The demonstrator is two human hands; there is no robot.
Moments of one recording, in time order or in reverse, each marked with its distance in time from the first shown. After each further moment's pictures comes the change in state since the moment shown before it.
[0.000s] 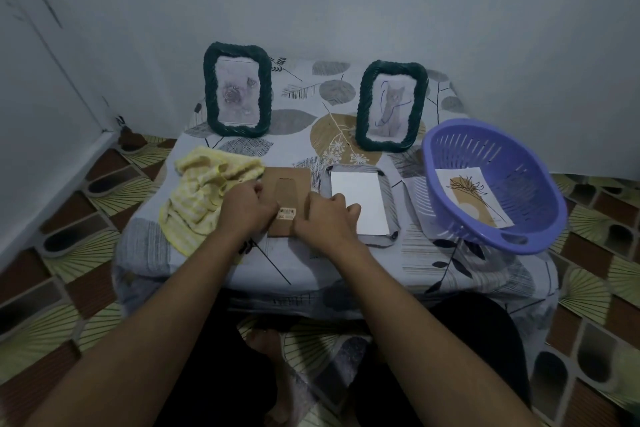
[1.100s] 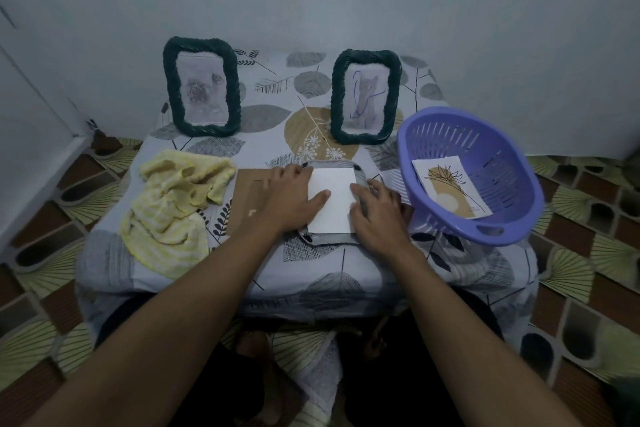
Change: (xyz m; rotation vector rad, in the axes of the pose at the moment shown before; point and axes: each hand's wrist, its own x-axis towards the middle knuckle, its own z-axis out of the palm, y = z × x) left_hand 0.009 0.072 0.072 0.437 -0.225 0.373; right_hand -0.002 0.129 -0.028 0.039 0.164 0.055
